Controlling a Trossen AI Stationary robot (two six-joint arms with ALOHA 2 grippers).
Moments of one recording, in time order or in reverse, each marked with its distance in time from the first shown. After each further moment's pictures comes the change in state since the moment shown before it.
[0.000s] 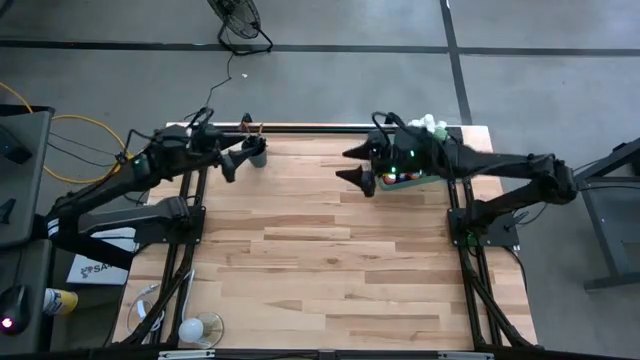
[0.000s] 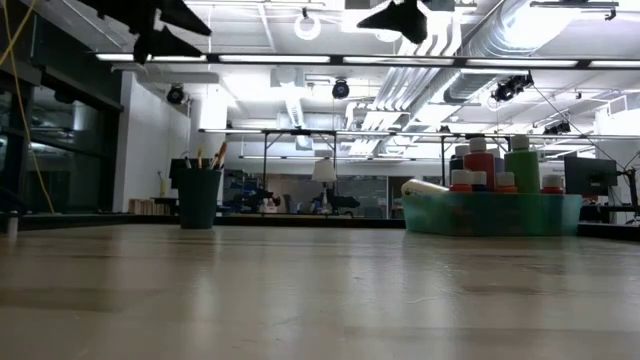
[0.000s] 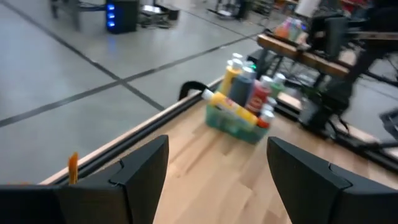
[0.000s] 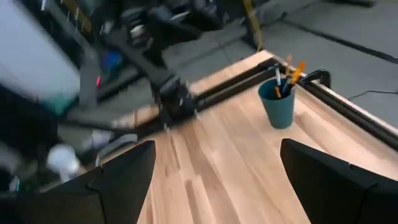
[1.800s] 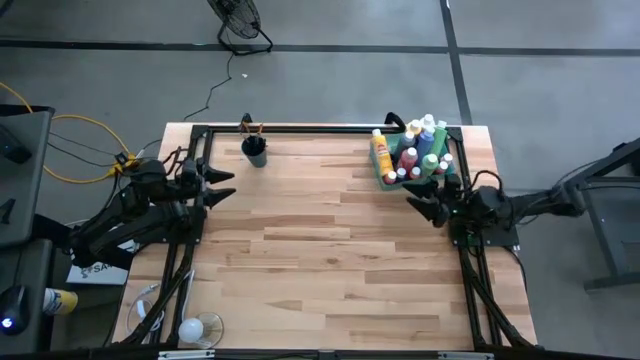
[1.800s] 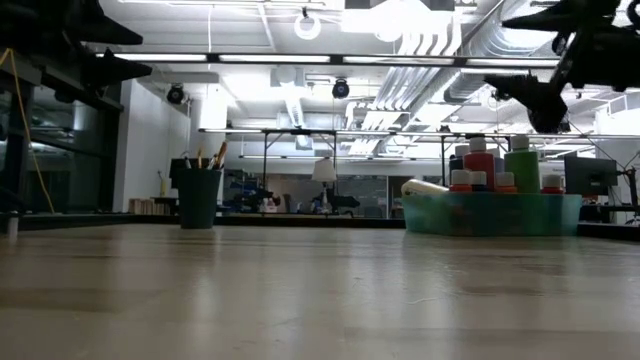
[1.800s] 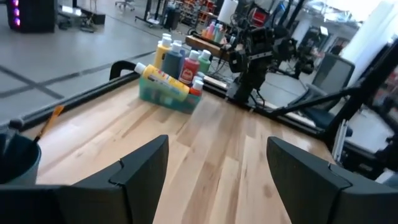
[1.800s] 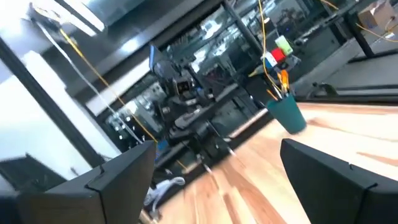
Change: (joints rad) left arm 0.001 -0.604 -0.381 -0.110 0.308 -0.041; right arm 0.310 -1.074 -1.190 0.650 0.405 0.238
